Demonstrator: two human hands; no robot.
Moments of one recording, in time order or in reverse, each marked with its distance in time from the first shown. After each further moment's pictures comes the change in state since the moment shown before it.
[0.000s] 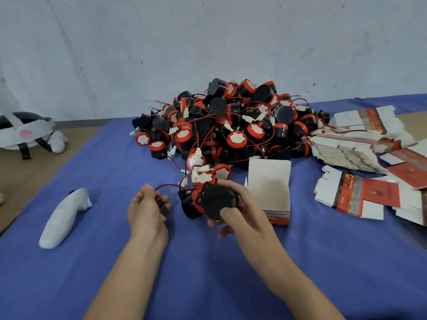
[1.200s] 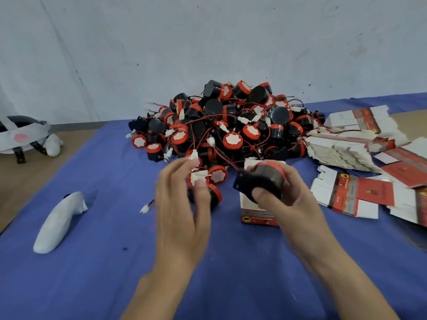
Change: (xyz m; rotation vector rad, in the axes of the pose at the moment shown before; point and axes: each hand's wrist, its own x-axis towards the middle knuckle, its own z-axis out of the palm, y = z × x) left_hand -0.077 -0.004 0.013 0.762 -0.413 1.135; right_hand 0.001 -0.030 -0.056 0.077 0.167 -0.169
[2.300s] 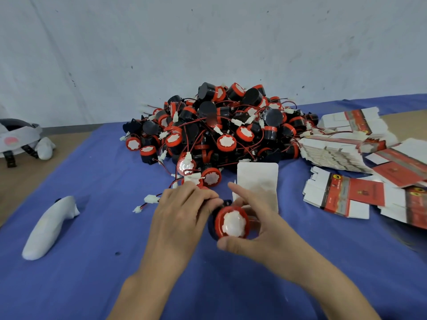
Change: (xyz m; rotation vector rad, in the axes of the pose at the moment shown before) left_hand 0.003 -0.017 0.003 0.248 -0.186 0.372; right_hand -0.016 0.006 0.004 -0.435 -0.369 0.189
